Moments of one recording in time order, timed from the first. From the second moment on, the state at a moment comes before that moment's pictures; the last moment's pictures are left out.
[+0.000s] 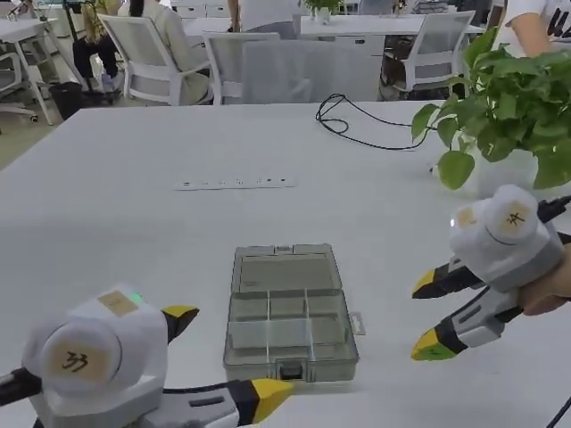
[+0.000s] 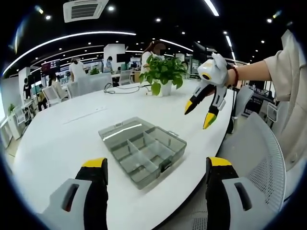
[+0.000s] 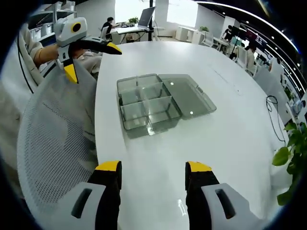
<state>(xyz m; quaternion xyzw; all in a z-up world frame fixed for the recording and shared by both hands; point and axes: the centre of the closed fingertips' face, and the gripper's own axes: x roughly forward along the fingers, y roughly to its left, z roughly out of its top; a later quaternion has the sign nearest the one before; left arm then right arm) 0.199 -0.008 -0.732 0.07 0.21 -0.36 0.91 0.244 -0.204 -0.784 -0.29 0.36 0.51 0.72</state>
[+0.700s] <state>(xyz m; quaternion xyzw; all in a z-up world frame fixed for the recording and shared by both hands) 0.198 -0.008 -0.732 0.07 0.21 -0.34 0.91 0.241 -0.284 -0.825 -0.35 0.42 0.50 0.67</state>
